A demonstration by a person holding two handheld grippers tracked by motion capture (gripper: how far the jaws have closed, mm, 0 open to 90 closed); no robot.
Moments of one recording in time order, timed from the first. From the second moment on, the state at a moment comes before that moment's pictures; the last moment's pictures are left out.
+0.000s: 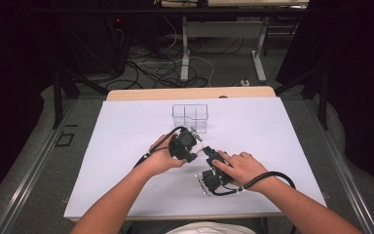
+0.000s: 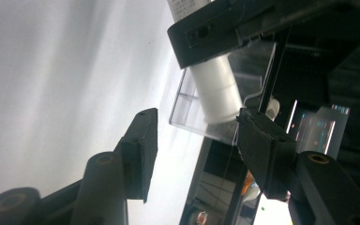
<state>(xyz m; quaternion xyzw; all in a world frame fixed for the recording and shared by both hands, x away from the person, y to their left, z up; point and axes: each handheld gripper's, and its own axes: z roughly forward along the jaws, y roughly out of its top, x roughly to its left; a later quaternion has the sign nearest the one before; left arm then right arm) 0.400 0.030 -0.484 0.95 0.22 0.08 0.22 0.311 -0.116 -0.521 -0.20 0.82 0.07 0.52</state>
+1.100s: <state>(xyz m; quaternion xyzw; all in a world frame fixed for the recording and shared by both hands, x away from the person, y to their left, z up) 0.443 0.031 -0.453 0.82 0.31 0.16 0.45 0.334 -0.181 -0.514 0.14 0.88 0.21 0.41</state>
